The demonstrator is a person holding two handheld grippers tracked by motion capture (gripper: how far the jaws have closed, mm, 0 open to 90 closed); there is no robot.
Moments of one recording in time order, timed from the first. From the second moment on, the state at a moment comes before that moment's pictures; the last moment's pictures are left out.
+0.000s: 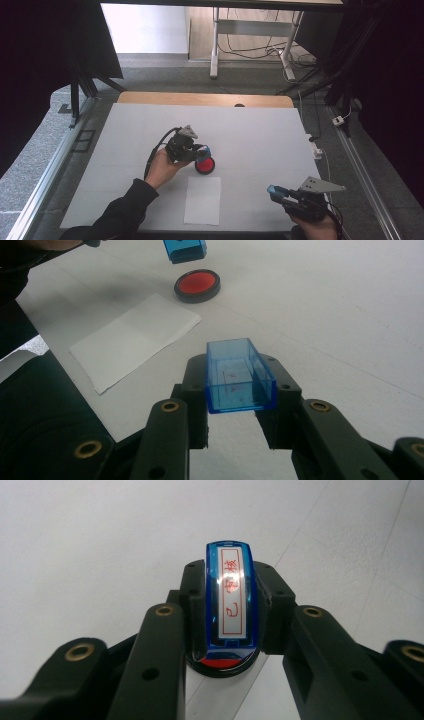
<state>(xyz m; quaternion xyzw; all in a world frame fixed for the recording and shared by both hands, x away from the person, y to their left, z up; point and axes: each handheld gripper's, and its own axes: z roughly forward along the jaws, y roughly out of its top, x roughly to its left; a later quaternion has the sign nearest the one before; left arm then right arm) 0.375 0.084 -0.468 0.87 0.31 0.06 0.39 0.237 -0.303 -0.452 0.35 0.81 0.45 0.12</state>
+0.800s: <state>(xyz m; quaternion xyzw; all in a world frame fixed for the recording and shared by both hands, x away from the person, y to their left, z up) 0.378 0.071 -0.491 0.88 0.31 0.07 0.35 0.237 -0.303 -0.452 0.35 0.81 0.46 0.12</state>
